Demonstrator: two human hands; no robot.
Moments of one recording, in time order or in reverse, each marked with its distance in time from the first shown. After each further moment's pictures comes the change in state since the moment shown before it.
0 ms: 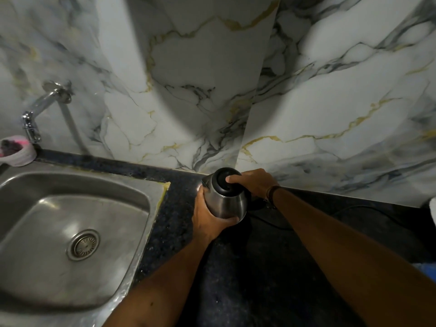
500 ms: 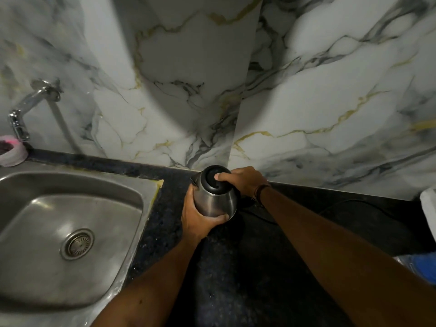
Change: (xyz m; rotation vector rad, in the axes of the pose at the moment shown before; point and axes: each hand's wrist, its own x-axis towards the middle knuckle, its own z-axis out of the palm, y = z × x) left_hand -0.006 -0.013 -0.001 0.000 0.072 0.053; right_hand -0.005 0.004 0.010 0.098 0.036 0.010
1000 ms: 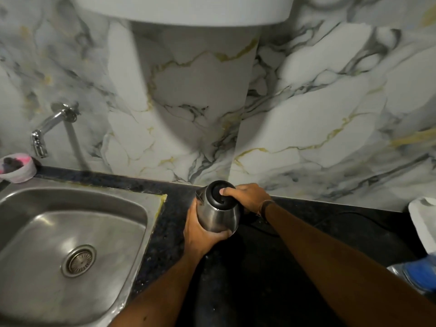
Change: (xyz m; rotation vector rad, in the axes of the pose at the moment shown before) left_hand -0.012 0.002 -0.015 -0.069 -0.026 0.107; right_hand -0.037 -0.010 -0.006 0.047 0.039 0.020
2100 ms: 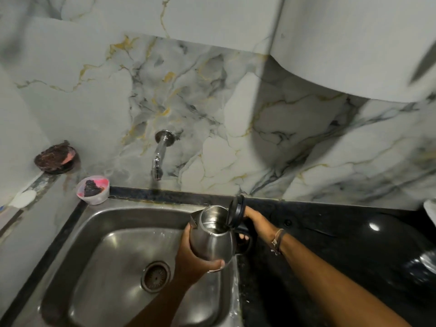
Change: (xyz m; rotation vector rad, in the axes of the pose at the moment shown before) left_hand 0.030 -0.110 -0.348 -0.152 -0.219 -0.091; right_hand -0.093 -0.198 0.244 0.537 -0.155 0.024
